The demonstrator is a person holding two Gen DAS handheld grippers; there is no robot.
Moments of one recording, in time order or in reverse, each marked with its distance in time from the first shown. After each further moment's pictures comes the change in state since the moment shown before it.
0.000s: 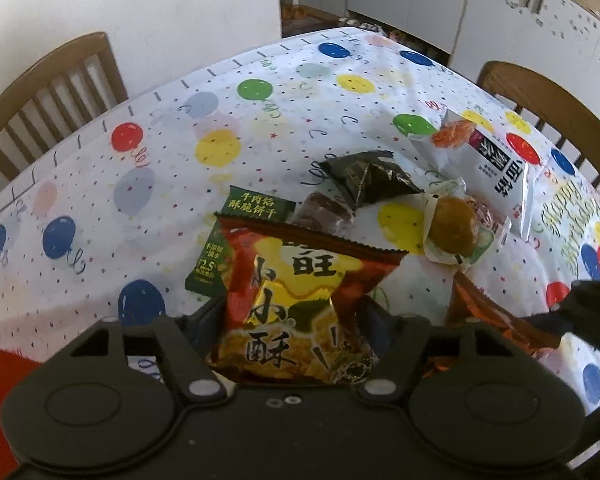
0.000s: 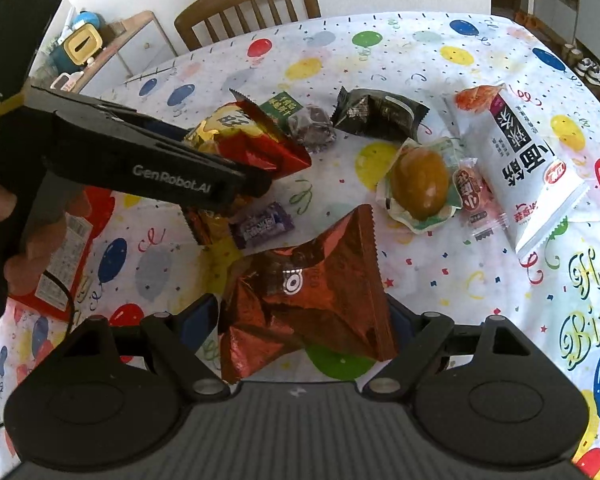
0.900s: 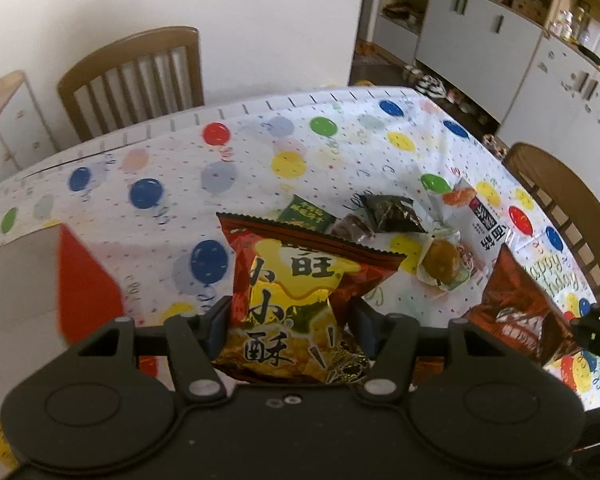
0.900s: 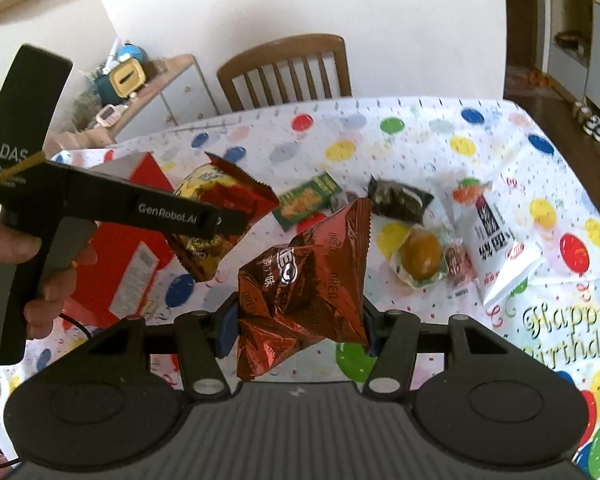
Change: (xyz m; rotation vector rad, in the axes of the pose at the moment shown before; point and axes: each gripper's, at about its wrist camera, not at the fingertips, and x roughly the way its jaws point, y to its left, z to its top) left arm -0.093 0.016 -0.027 -0.259 -0.082 0.076; right arm -0.091 0.031 0.007 -0.095 -0.156 0.037
